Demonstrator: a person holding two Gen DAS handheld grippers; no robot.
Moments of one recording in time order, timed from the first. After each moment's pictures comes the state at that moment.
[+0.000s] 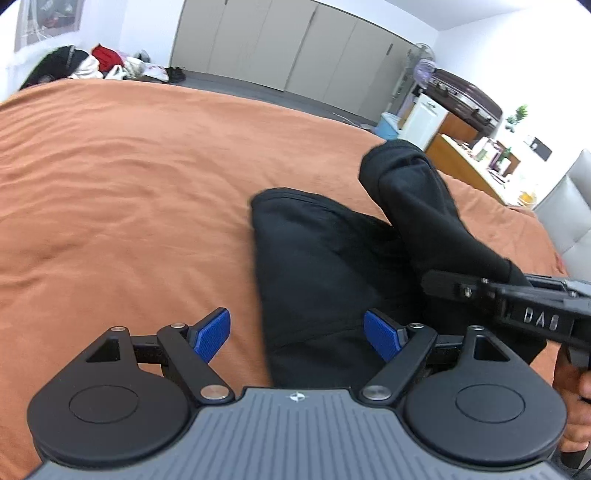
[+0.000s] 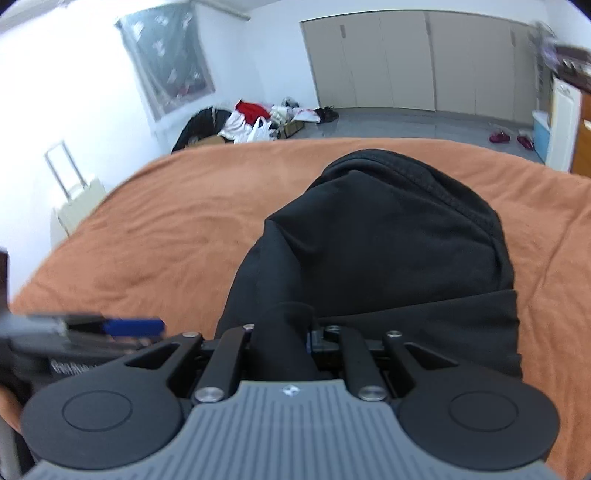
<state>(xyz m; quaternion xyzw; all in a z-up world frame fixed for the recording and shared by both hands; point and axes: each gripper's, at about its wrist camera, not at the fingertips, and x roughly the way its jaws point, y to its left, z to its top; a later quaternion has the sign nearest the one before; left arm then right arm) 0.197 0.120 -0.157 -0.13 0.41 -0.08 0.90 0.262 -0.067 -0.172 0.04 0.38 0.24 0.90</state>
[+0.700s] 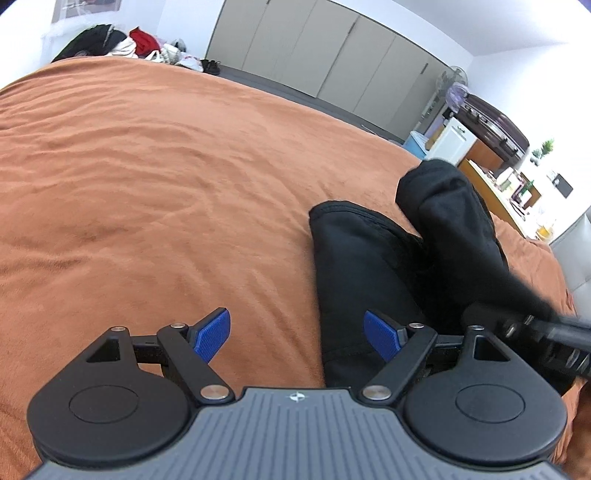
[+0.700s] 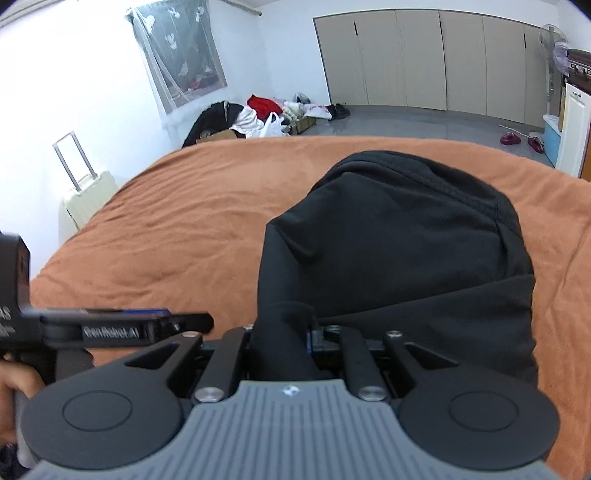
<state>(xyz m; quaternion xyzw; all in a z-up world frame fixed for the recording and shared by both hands) 0.190 0.177 -0.169 -0.18 0.40 -0.04 0.90 0.259 -0.040 -0.168 0.04 0.38 0.25 0.89</state>
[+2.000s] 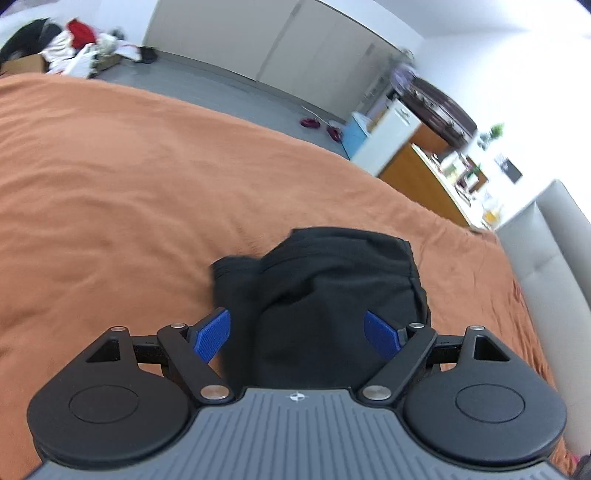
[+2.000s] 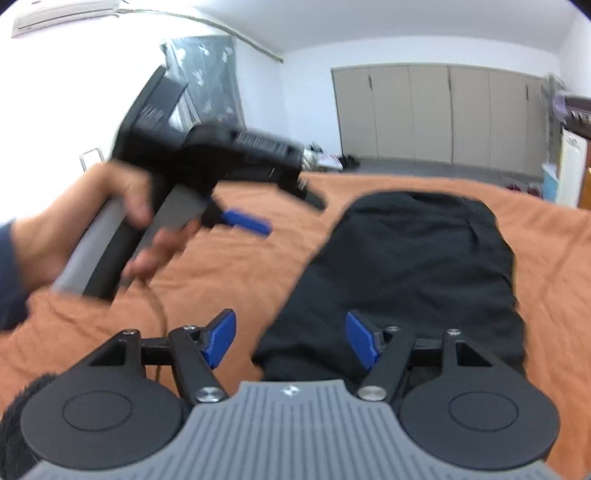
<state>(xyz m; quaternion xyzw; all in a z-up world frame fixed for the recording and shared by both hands) 0.277 0.143 -0.118 -0.17 0.42 -0.15 0.88 0.147 -0.043 -0.167 0.02 0.29 0.26 0.92</state>
